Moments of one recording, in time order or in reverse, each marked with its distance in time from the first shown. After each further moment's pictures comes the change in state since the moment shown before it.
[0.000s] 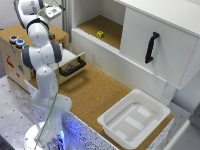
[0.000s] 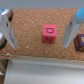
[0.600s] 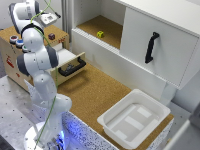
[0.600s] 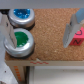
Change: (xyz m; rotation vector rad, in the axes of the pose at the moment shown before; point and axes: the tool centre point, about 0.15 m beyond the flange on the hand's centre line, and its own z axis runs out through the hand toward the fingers) arm 0.015 -0.070 -0.003 0.001 0.053 0.099
